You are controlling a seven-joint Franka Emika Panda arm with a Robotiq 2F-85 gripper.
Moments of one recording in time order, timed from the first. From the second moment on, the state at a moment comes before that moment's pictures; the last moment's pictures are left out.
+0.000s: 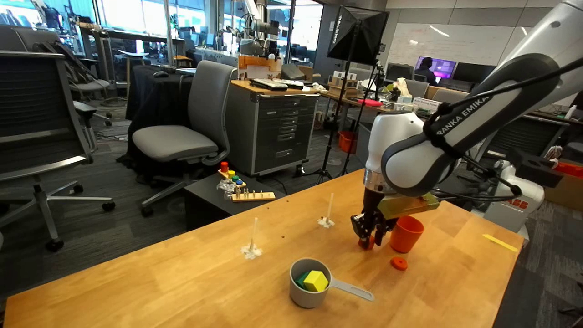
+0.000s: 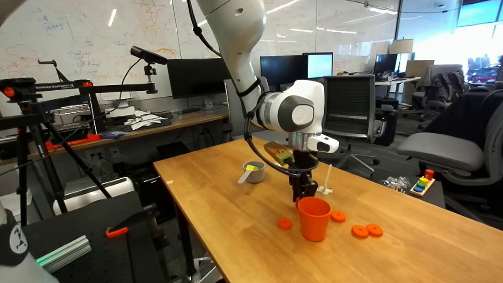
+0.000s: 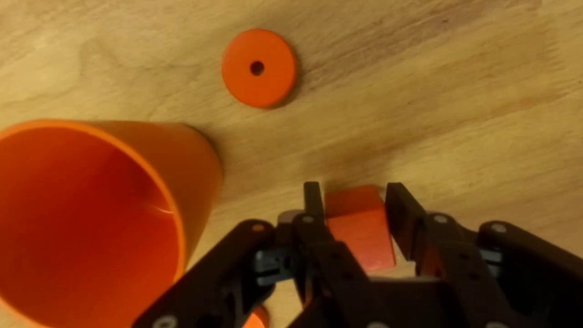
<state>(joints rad) 0.15 0.81 -0.08 -1.83 0.01 2.52 0.40</state>
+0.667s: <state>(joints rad) 0.16 0.75 -0.02 -1.78 0.02 2.53 0.40</state>
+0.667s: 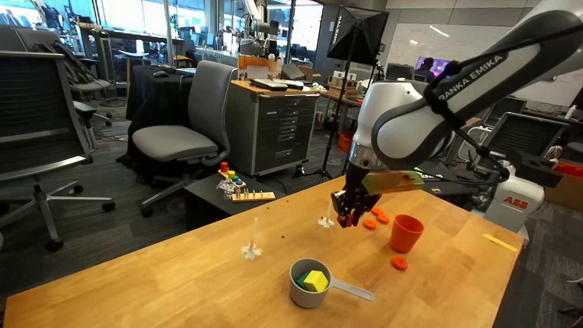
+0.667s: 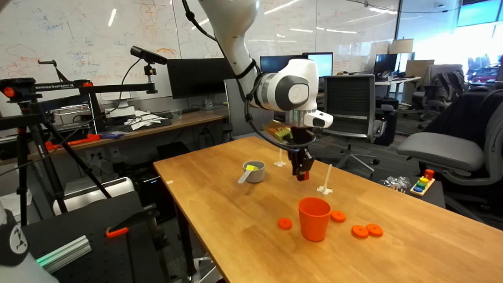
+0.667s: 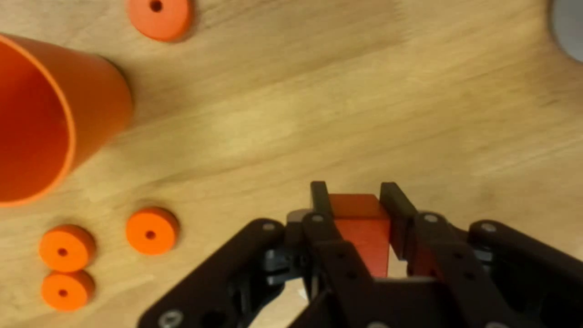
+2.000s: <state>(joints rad) 0.21 0.70 0.20 -1.79 0.20 2.52 0.30</state>
